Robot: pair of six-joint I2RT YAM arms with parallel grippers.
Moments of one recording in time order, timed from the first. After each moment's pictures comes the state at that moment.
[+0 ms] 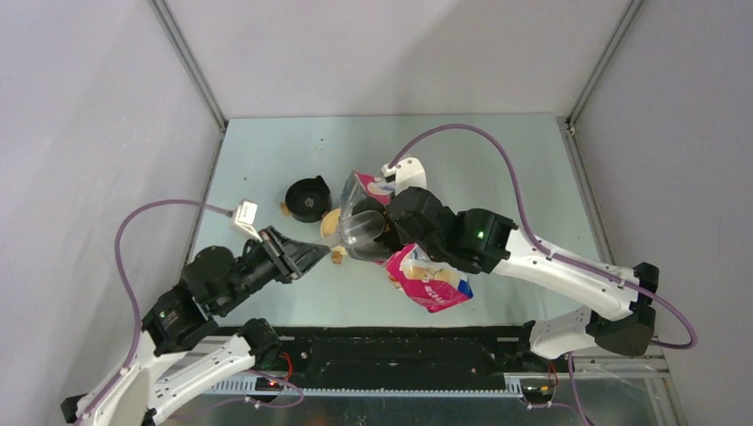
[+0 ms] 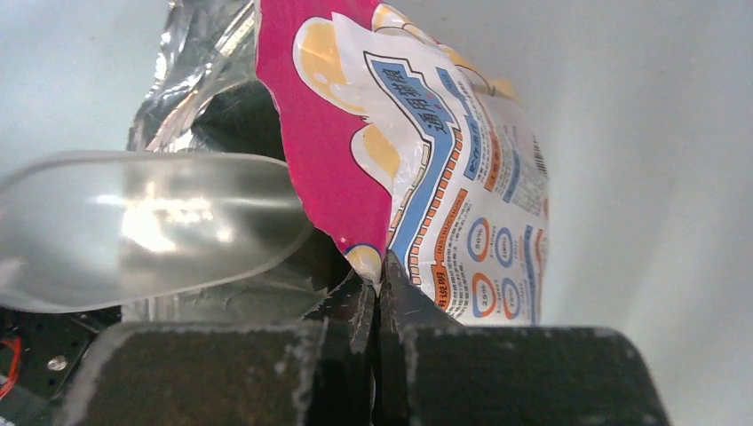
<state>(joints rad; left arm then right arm) -0.84 0.40 0.88 -0.66 -0.12 -0.96 1.17 1.37 1.50 -0.79 0.63 0.37</state>
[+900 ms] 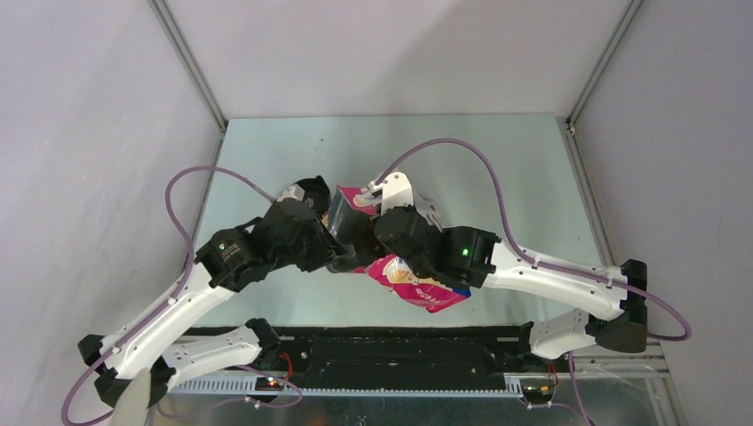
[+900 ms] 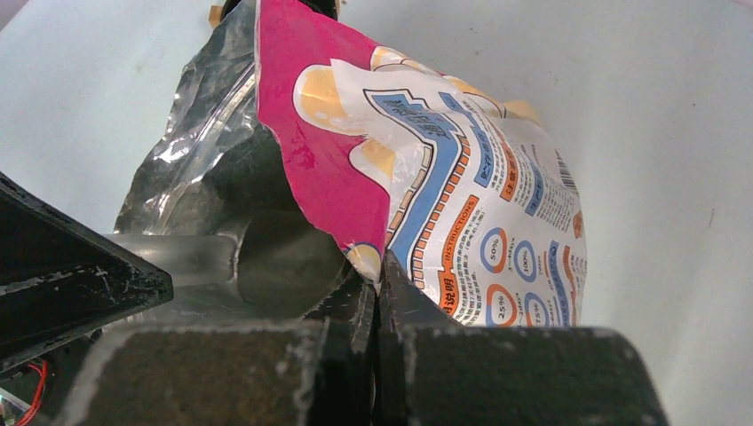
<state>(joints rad) -0.84 0.91 1.14 -1.04 -0.15 -1.16 1.27 1.38 1.40 -0.59 0.71 0.36</state>
